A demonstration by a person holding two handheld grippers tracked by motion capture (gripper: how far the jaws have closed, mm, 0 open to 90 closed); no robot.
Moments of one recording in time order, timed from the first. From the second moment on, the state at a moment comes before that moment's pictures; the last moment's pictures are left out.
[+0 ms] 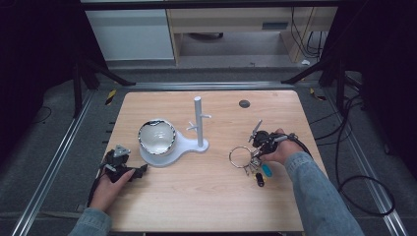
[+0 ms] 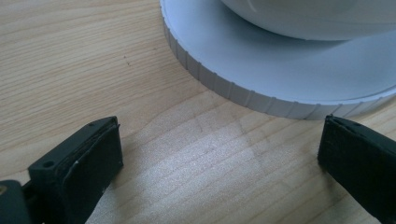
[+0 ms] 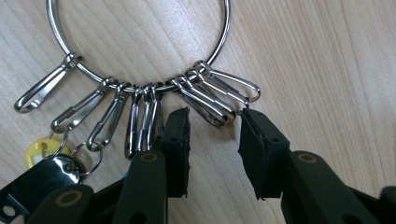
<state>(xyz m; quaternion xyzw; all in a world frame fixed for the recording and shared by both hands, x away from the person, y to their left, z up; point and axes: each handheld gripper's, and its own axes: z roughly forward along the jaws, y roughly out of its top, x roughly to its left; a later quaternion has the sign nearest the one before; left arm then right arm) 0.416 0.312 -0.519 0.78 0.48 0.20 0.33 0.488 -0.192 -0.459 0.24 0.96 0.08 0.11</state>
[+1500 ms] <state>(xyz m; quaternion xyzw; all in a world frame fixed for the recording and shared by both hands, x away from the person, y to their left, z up) 0.416 0.312 -0.519 0.78 0.48 0.20 0.33 0.476 -0.197 -0.459 0.25 0.96 0.11 0.05</state>
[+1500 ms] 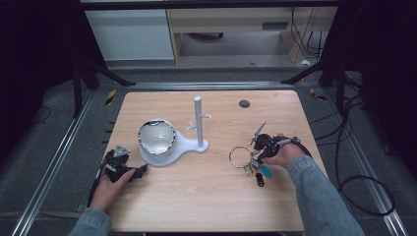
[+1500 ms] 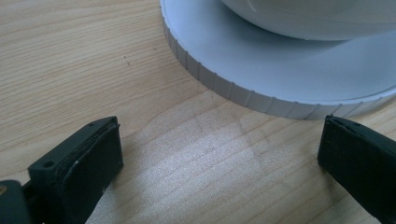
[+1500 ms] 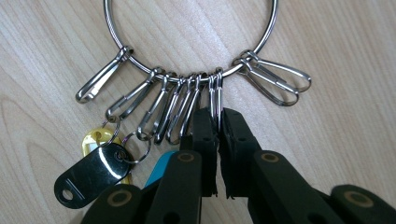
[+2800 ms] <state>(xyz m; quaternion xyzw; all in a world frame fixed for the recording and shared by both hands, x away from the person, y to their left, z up) 0.416 0.312 -0.519 0.78 0.48 0.20 0.33 0.471 -0.205 -0.372 0.25 0.96 0.13 0.10</state>
